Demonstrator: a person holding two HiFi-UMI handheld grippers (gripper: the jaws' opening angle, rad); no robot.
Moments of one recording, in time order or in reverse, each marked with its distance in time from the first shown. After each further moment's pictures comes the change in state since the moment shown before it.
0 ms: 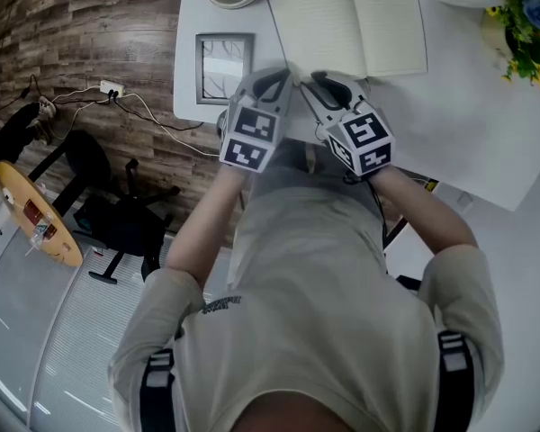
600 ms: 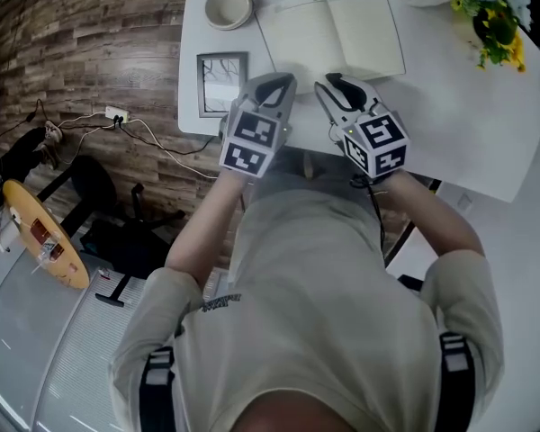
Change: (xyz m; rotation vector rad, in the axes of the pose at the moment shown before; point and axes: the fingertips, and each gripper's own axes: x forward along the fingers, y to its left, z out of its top) left arm -0.022 -0.024 0.059 0.076 -0.087 -0.054; right arm -0.059 -0.025 0.046 -0.012 -0.072 -0.108
